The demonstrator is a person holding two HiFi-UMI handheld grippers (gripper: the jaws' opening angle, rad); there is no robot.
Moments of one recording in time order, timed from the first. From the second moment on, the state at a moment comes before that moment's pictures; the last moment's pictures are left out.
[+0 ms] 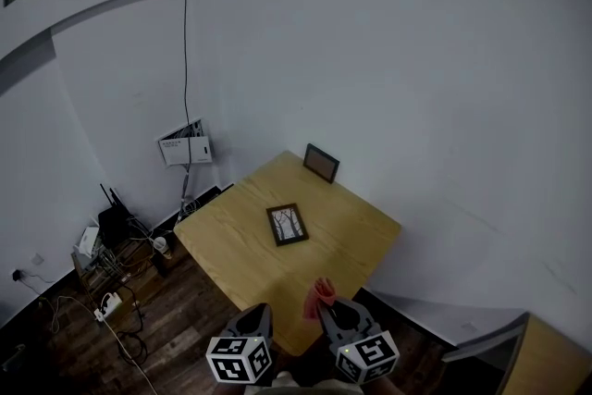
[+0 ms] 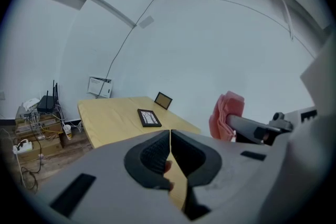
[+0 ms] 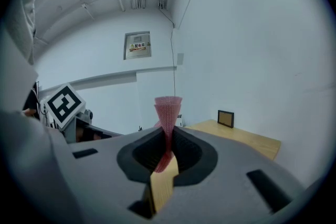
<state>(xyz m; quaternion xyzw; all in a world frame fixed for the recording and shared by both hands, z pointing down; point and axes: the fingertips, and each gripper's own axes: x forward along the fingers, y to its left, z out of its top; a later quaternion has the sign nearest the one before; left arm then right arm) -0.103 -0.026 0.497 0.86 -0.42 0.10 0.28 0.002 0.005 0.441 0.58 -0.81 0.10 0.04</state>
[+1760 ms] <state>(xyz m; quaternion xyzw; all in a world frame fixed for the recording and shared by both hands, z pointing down) -0.005 -0.274 0.669 0.75 -0.48 0.17 0.41 0.058 -0.316 0.587 0.44 -0.87 0.17 0.17</state>
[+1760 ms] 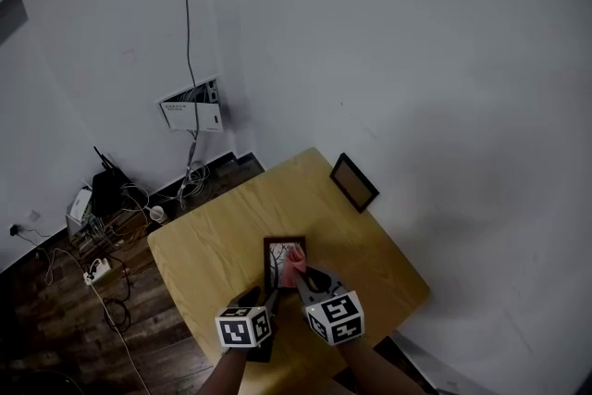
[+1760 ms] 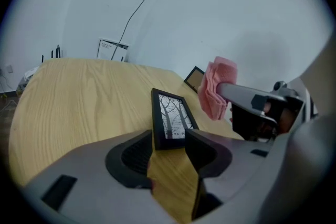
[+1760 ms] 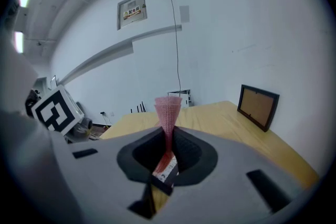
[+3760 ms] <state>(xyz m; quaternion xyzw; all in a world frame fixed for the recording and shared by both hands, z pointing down) -0.003 -0.285 0.687 0.74 -0.50 0.21 0.40 0.063 -0.377 0.677 0.41 -0.82 0.13 0.37</state>
